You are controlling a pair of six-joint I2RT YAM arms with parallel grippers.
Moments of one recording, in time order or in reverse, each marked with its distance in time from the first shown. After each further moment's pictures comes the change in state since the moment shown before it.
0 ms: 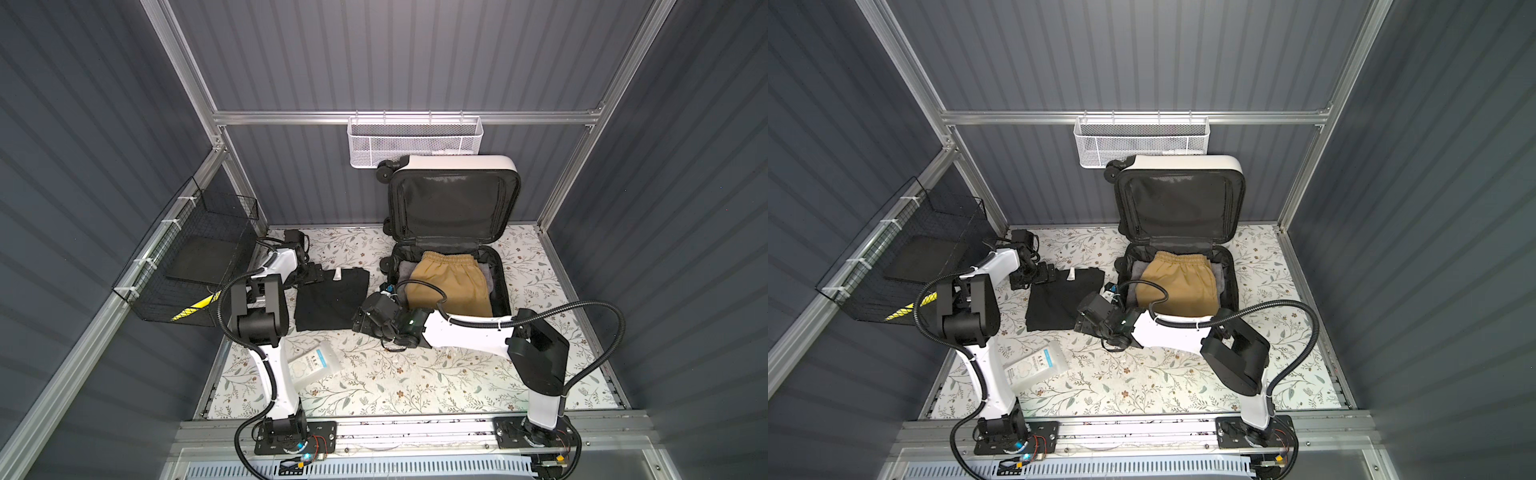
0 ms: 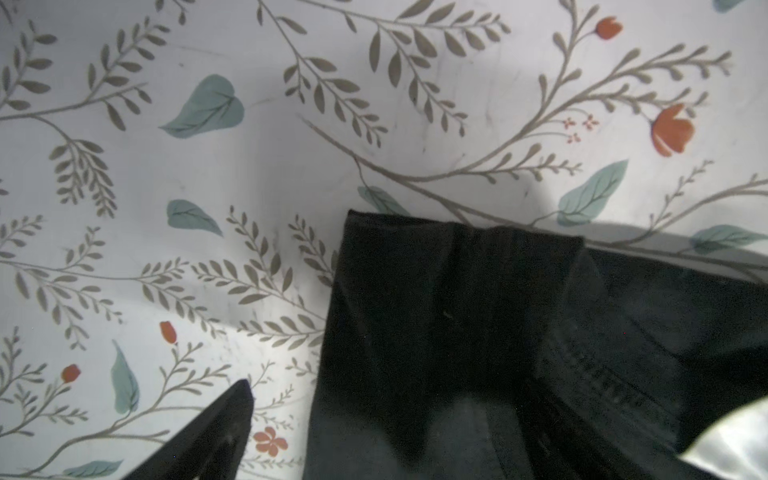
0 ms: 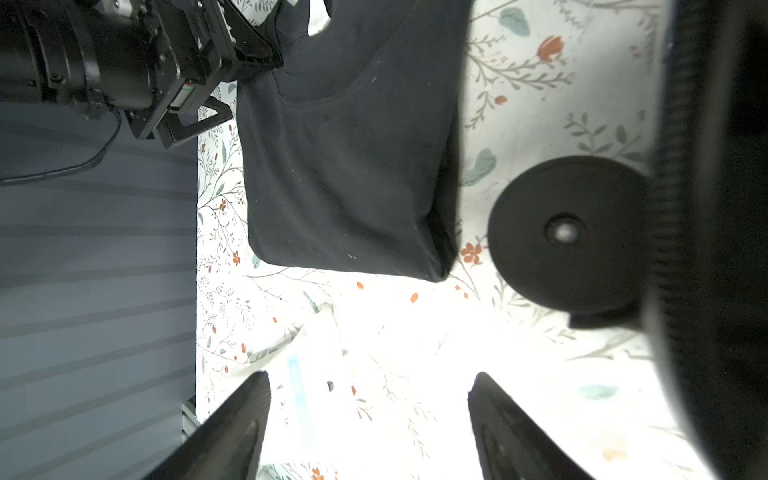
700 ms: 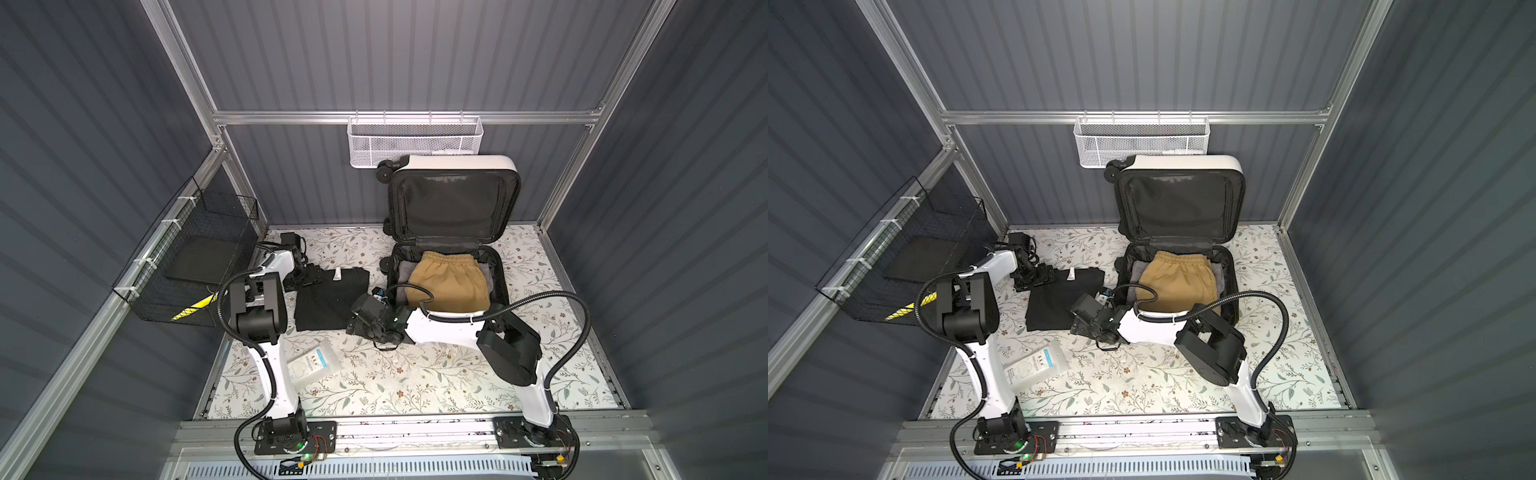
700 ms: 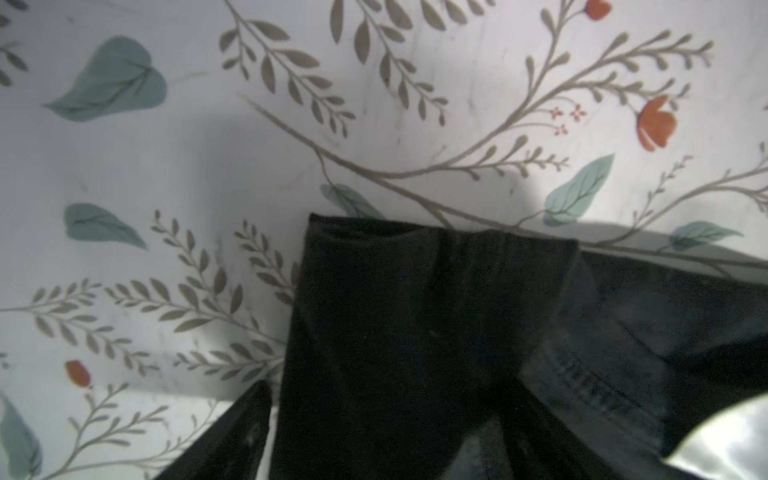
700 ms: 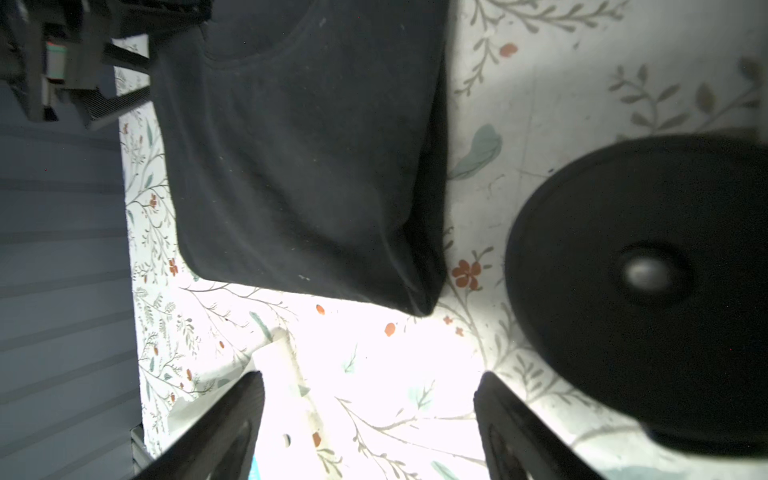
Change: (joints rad) left arm 0.020 0.027 -0.010 0.031 0.121 0.000; right arm -0.013 0.169 0.124 -0.062 -0.037 0.001
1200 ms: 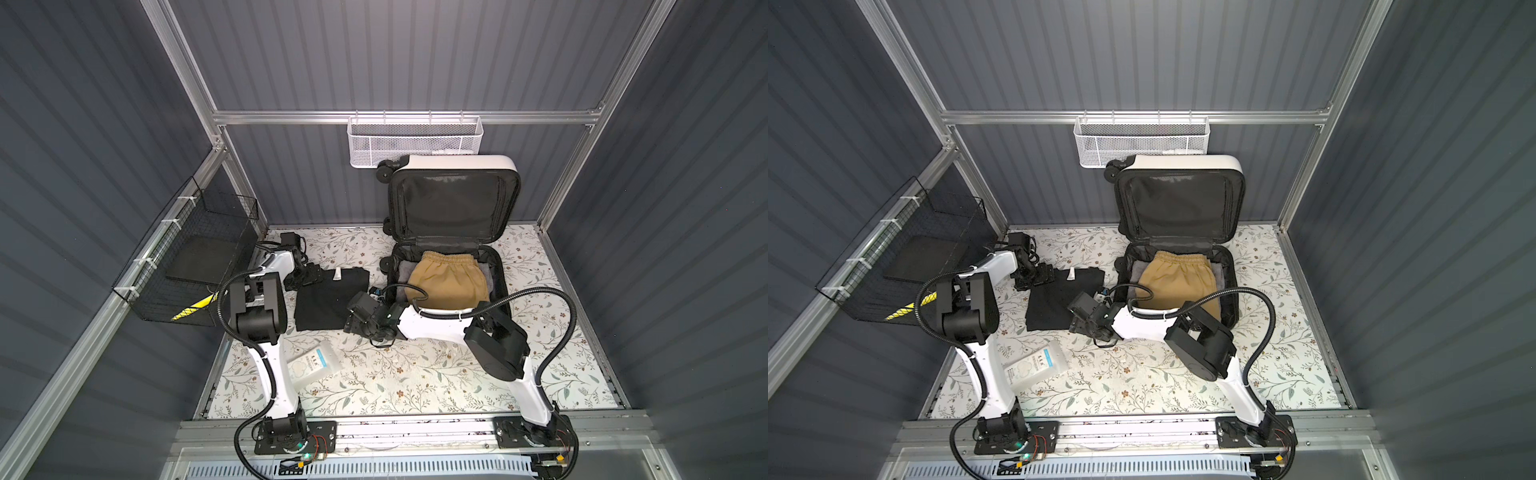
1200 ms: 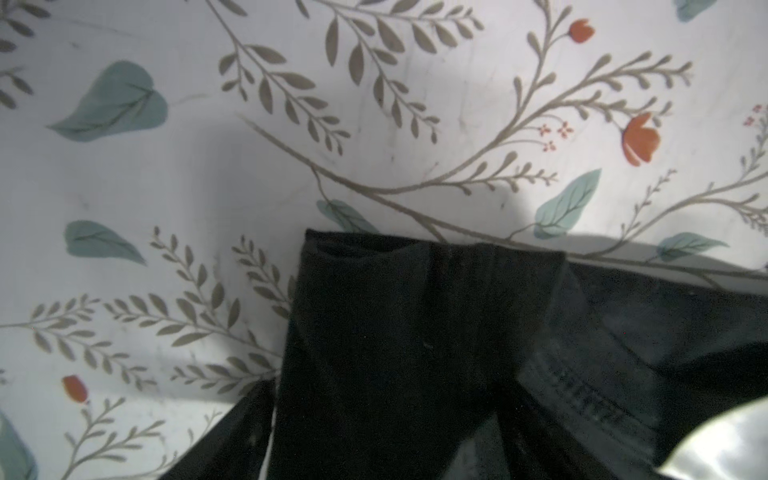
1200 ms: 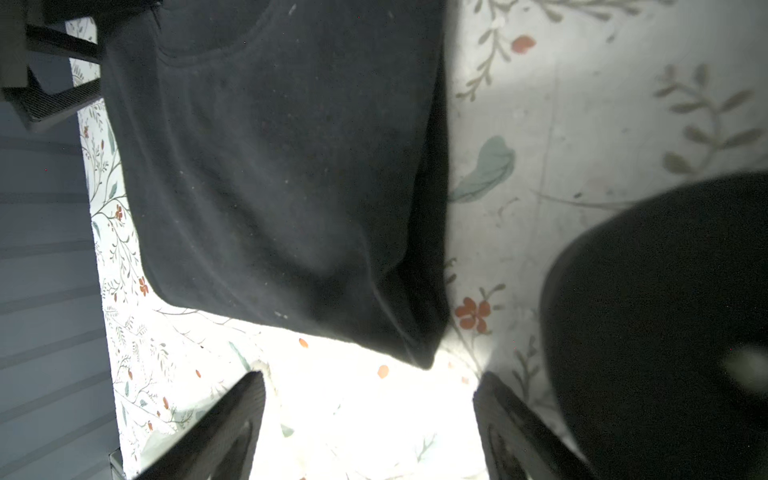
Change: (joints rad) left arm 0.000 -0.001 -0.013 0.033 0.003 0.000; right arm -0.018 0.093 0.089 -0.036 -0.023 0.003
